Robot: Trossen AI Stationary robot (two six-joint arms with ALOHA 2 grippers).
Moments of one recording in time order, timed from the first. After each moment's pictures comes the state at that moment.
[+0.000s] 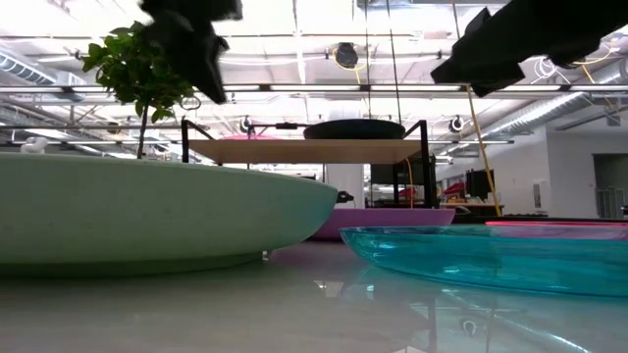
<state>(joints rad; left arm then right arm) -0.02 1.33 1.15 -0.86 -0.28 0.19 0.60 1.48 0.66 0.30 0.44 0.28</state>
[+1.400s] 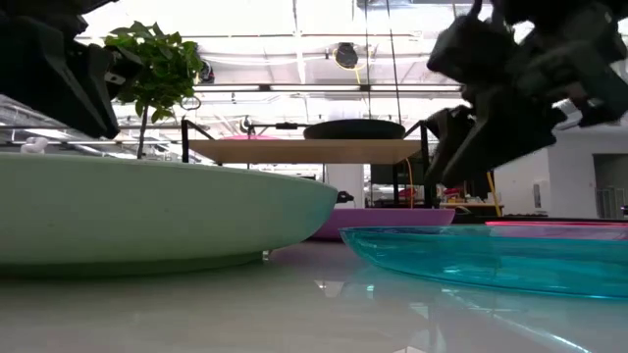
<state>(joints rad) -0.65 1.32 0.71 -0.34 -0.40 -0.31 0.34 1.48 0.61 0.08 0.15 0.17</state>
